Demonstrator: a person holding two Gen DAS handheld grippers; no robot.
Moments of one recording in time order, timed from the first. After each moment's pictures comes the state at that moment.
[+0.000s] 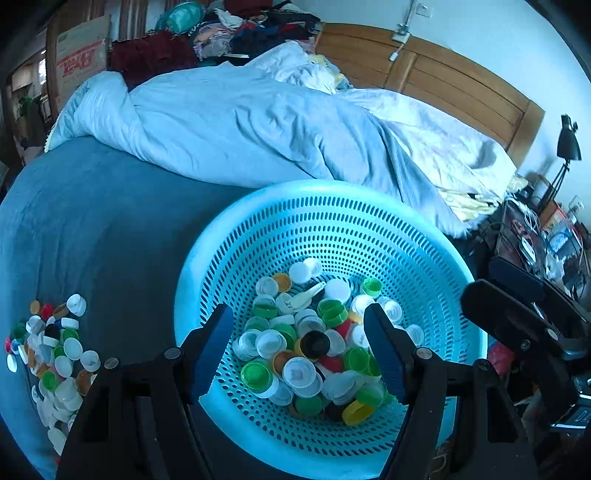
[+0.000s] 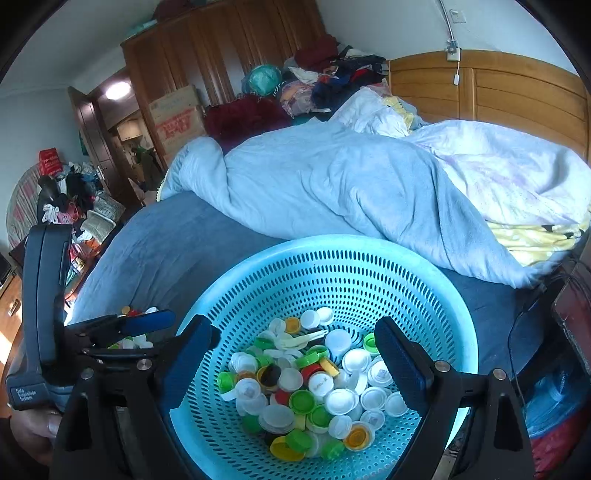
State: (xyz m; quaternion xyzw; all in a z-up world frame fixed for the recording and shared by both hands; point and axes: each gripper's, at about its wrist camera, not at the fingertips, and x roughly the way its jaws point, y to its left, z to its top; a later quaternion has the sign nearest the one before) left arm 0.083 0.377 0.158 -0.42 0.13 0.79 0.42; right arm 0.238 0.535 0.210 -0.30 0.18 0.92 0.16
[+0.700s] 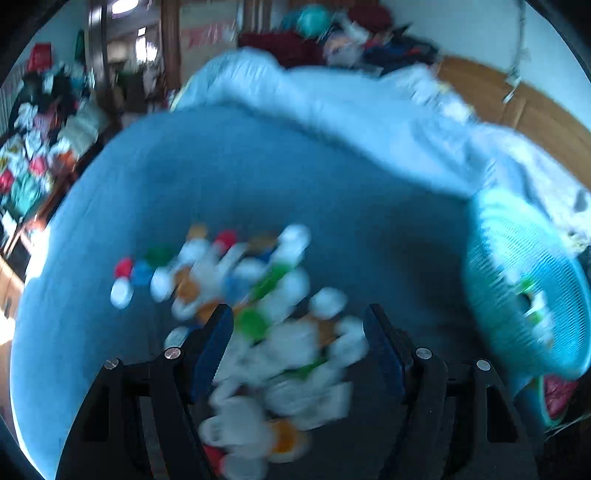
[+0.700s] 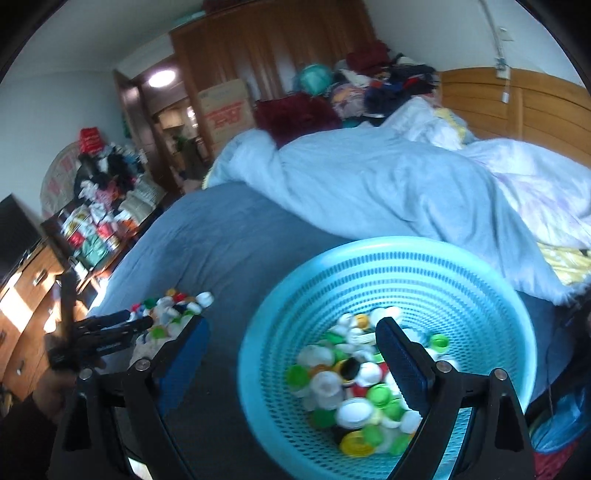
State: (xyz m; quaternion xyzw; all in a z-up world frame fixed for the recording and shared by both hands) left arm -0.027 0.143 0.085 -0.43 0.10 0.87 0.23; right arm 0.210 0.450 0.214 -0.30 0.14 0.94 0.07
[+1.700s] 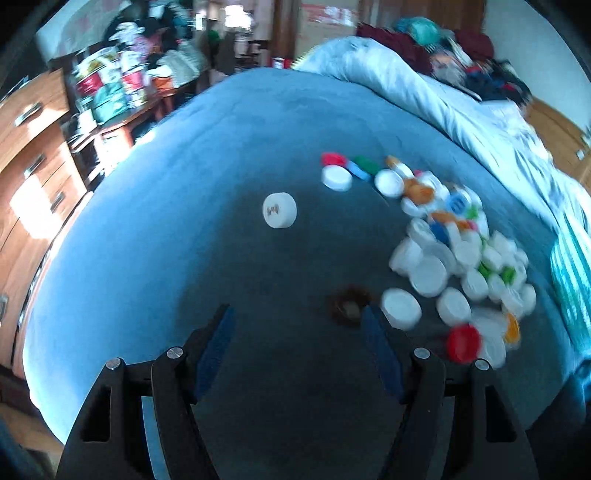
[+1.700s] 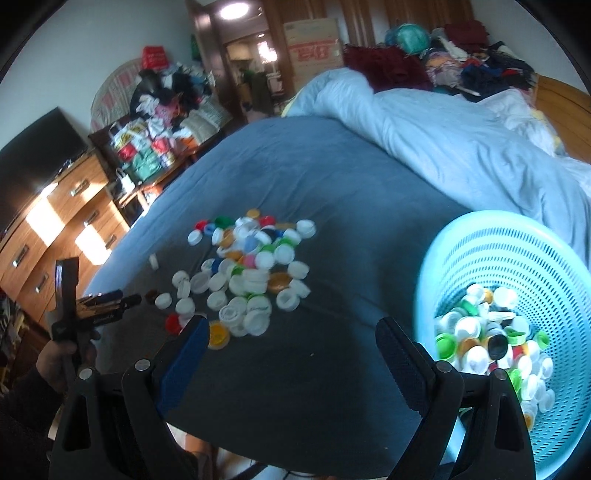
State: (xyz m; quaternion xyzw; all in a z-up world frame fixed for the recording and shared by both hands) left arm -0.021 -0.082 0.024 -0.44 -0.01 0.89 0.10; right arm 0.147 0.312 0.168 -0.40 0.07 0.91 -0.06
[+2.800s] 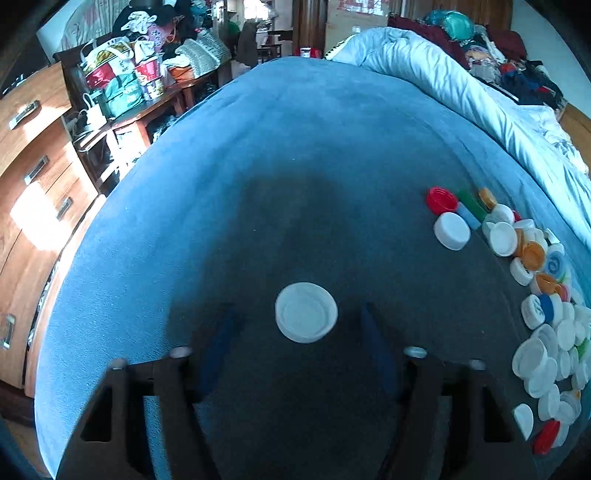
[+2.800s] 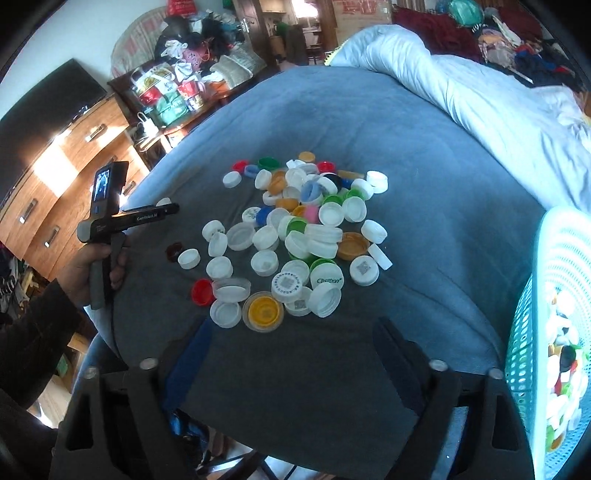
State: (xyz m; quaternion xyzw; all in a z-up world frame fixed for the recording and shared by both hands) left arm -0.129 -0.117 -0.007 -0.46 0.02 0.88 0.05; right arm 0.102 0.250 0.122 -0.47 0.05 0.87 -0.12
